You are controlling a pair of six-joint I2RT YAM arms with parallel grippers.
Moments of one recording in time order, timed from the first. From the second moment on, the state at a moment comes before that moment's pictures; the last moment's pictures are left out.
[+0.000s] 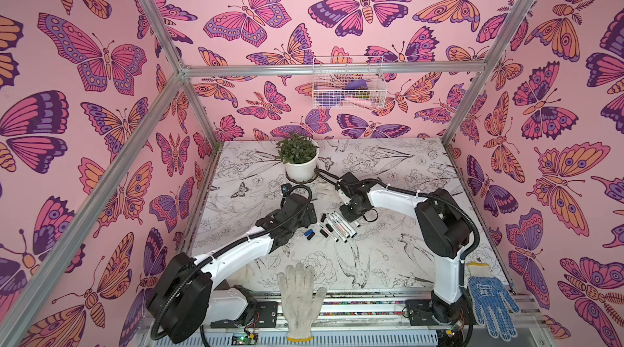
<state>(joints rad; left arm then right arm) -0.65 1.26 0.70 -0.23 -0.31 -0.68 0.67 1.99 1.36 -0.67 0.05 0.12</state>
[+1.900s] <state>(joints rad) -0.54 1.45 0.96 0.13 0.48 -0.41 0.55 1.51 1.10 0.07 -0.57 0.62</state>
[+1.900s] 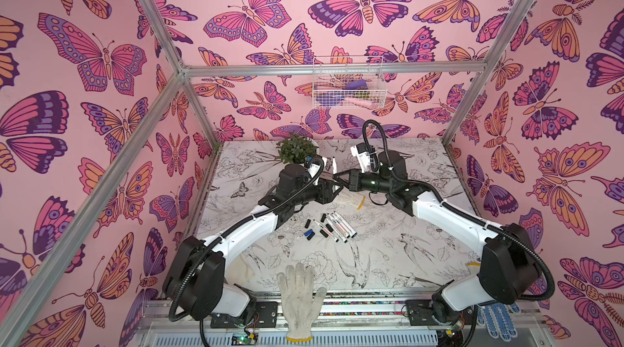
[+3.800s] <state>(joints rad) -0.56 1.12 0.65 -0.05 0.27 -0.37 0.70 1.69 1.28 -0.13 -0.65 0.42</state>
